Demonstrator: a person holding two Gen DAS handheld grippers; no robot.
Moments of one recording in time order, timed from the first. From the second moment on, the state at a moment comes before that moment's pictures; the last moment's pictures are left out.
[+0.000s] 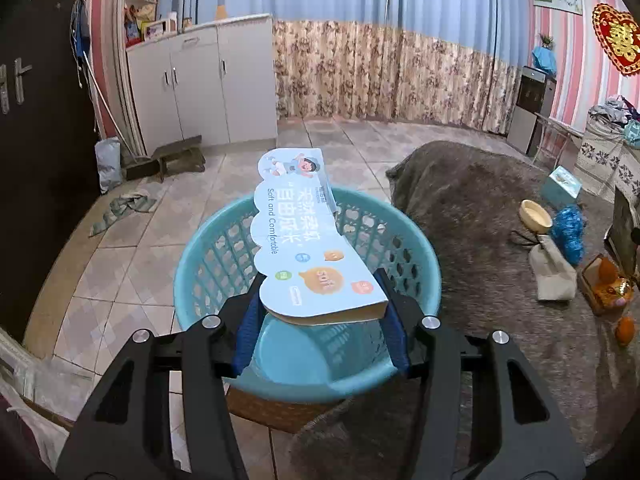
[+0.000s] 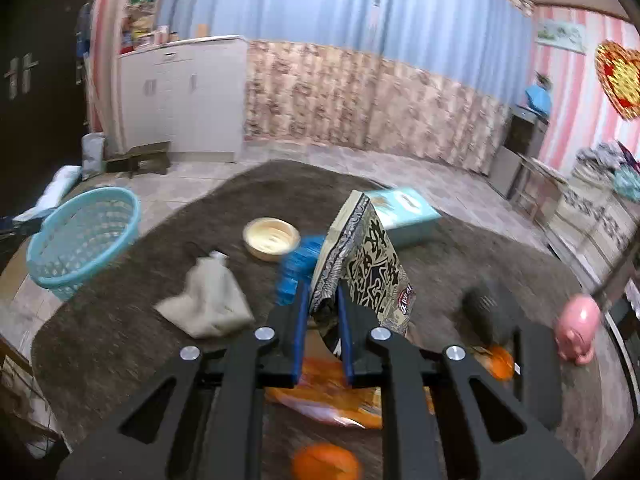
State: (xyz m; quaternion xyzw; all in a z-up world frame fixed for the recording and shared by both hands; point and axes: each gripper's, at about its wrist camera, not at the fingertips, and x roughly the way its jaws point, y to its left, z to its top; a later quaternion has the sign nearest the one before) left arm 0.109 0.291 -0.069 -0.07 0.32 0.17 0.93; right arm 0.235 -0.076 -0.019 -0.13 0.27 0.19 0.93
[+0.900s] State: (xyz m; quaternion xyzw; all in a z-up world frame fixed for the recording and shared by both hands) left arm 0.063 0.357 -0.031 -0.07 0.26 0.30 0.92; right arm 0.223 0.183 -0.016 -0.13 0.26 0.43 0.85
